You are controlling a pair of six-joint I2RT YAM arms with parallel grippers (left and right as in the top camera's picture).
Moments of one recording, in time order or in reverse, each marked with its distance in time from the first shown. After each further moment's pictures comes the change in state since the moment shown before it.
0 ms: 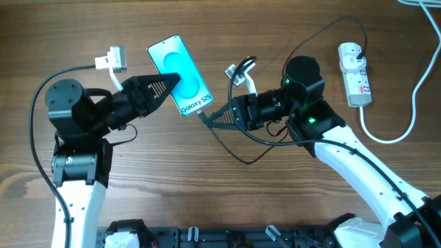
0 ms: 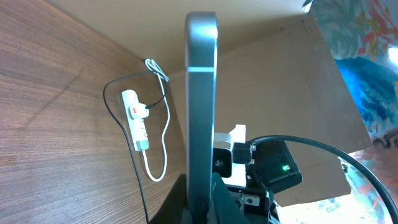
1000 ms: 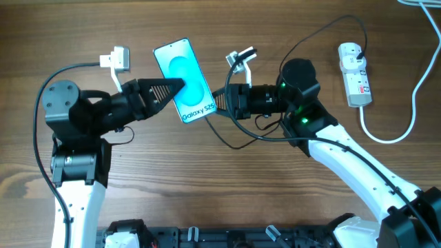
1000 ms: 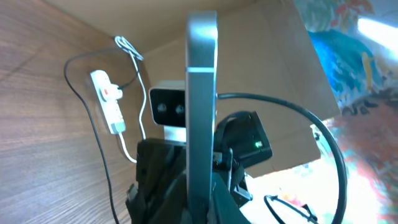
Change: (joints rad) left arm 0.005 0.000 0.003 0.078 0.151 -0.058; right arm 0.031 0.034 -0.002 0.146 0.254 0.051
